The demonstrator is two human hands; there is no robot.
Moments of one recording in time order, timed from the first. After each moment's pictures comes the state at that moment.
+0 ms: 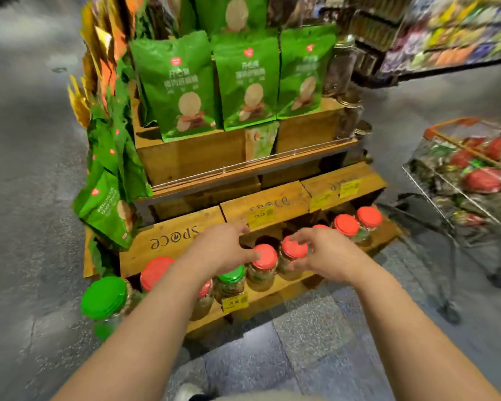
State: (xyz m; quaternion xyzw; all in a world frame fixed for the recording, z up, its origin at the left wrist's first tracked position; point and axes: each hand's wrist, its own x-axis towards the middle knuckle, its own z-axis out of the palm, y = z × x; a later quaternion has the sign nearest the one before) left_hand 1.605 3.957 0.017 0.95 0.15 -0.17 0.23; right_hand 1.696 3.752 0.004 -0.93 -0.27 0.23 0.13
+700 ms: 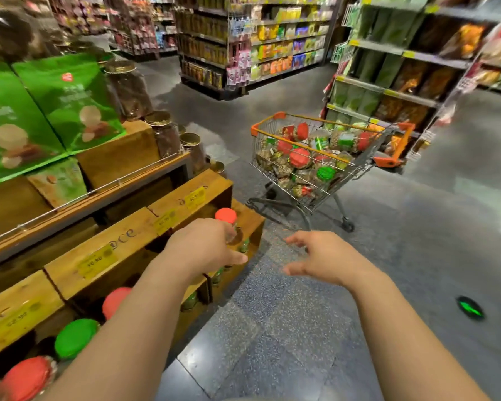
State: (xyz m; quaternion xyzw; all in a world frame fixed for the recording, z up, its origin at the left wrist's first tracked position) left_hand 1.728 3.598 0.074 0.97 -0.09 -0.19 0.14; right_hand 1.711 3.364 0.060 -0.97 -0.04 0.18 0.15
